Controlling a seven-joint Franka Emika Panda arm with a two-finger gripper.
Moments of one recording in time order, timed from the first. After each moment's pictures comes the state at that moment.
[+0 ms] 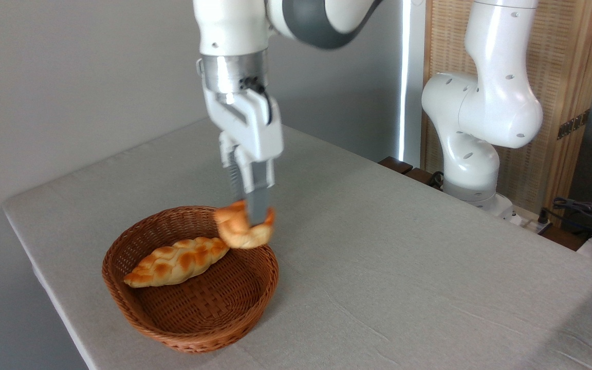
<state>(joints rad) -0.11 -0.20 0.01 -2.08 0.04 2.03 0.86</state>
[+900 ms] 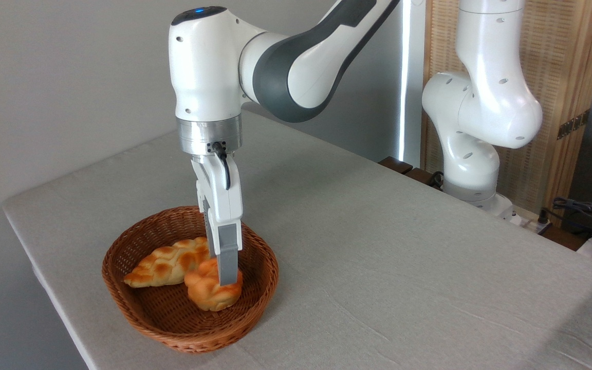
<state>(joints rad) -0.13 -0.02 0.00 -2.08 0.08 2.24 0.94</state>
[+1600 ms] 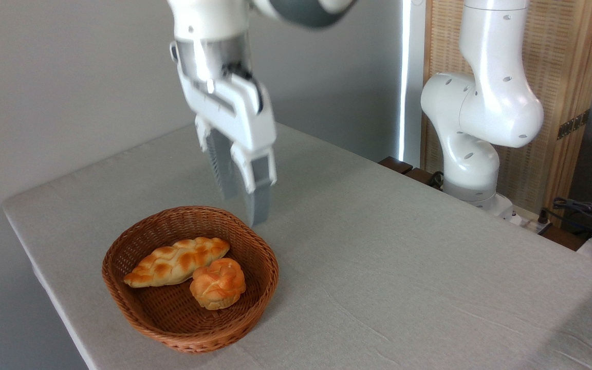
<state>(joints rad) -0.07 -0.10 0.02 -1.82 0.00 1.77 0.85</state>
